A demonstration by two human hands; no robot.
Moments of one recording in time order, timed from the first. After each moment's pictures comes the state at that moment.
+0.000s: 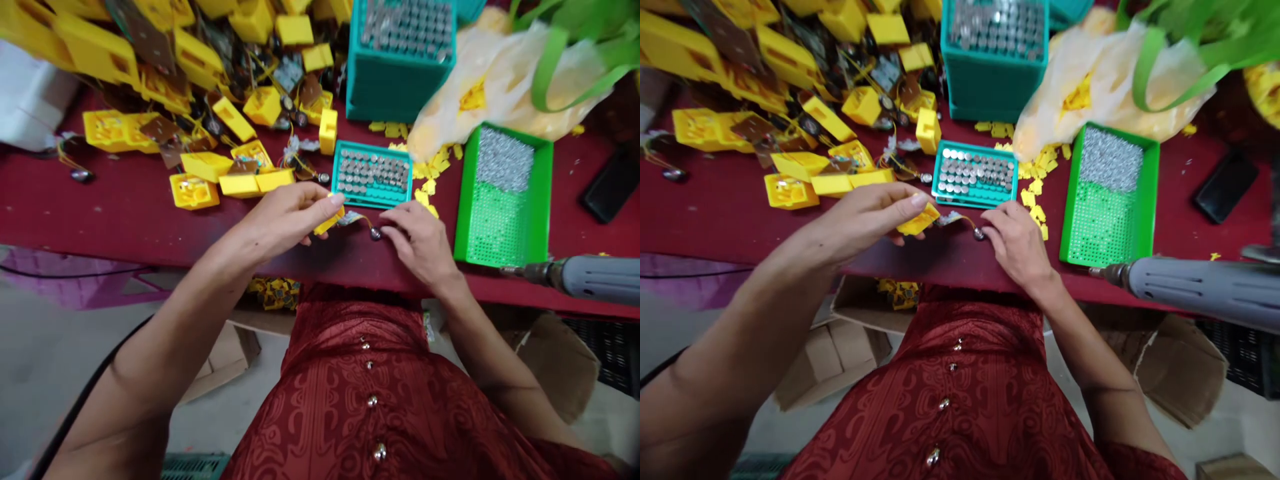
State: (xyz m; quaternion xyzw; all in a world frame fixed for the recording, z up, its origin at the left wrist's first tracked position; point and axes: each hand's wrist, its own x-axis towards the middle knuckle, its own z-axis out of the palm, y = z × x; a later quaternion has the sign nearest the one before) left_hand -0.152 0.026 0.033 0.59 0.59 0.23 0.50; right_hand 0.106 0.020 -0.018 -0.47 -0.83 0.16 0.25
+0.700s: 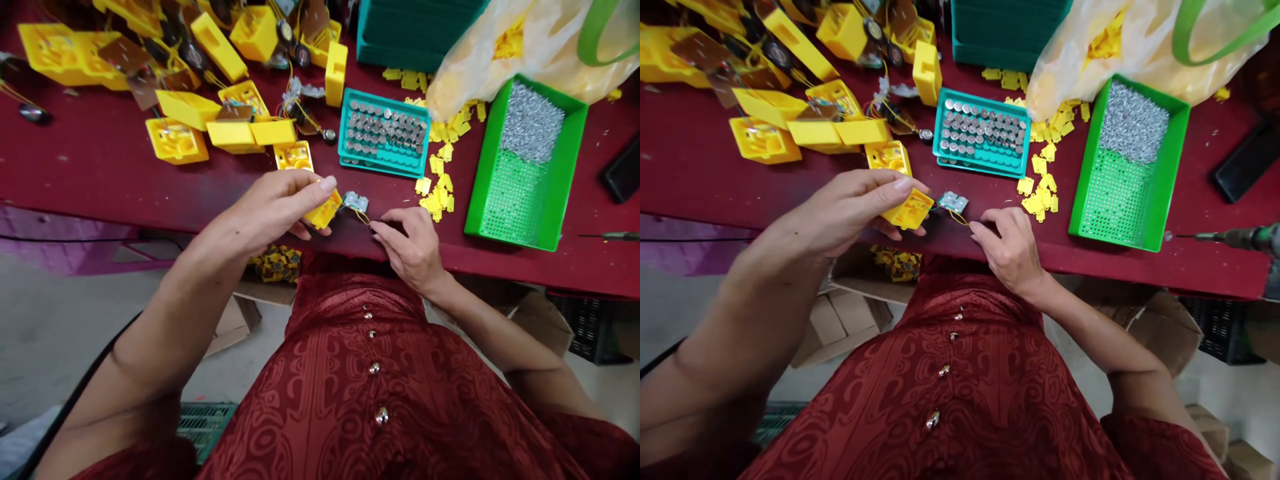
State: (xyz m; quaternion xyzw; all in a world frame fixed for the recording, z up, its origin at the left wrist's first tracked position) left_hand -0.156 -0.011 0.033 0.47 0.62 0.22 0.59; right_hand 0.097 -0.032 -0.039 -0.37 -0.88 0.04 0.31
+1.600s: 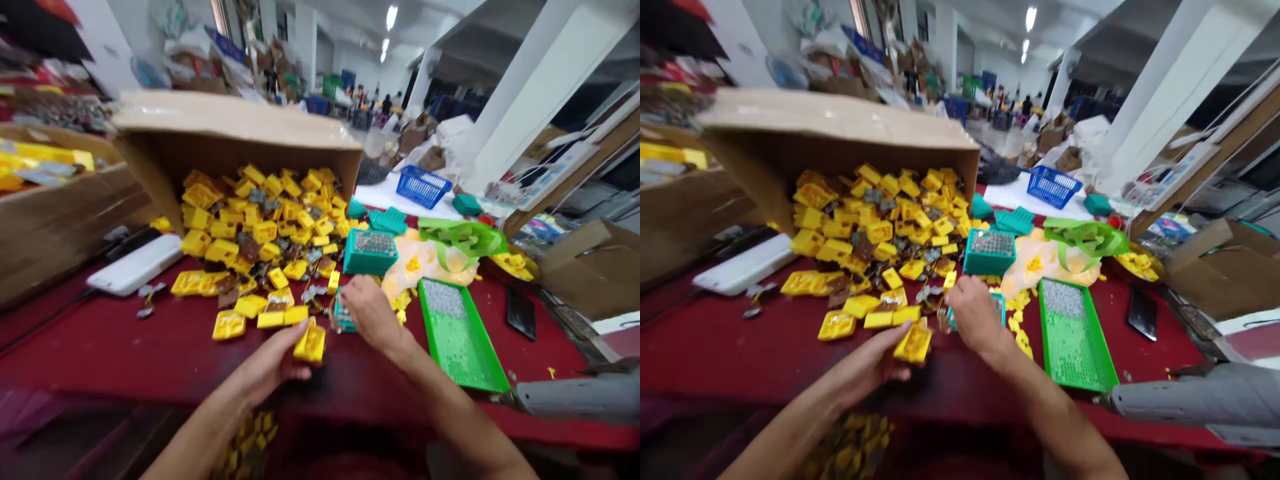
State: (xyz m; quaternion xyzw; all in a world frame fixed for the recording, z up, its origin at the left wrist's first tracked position) left_hand -0.180 0.004 0.011 0.21 0.51 0.40 0.73; right_hand 0.017 0.089 0.049 -0.40 -0.90 -0.06 0.19
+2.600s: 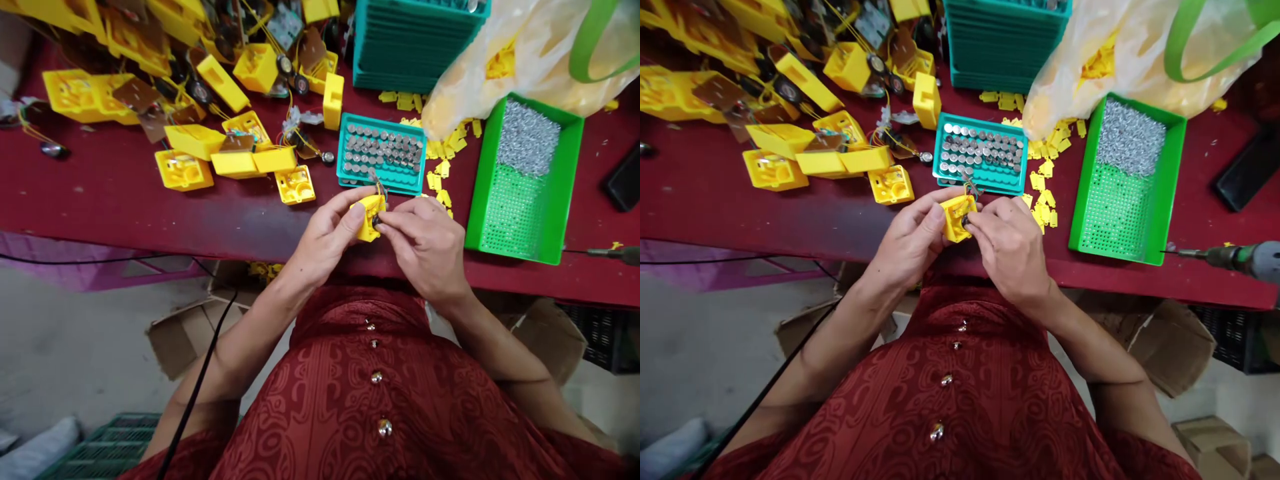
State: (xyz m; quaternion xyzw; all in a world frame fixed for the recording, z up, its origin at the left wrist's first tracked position) left_hand -0.096 -0.022 -0.015 0.30 0.43 0.50 0.69; right_hand 0.077 -0.006 0.005 -0.45 -0.82 0.12 0.34
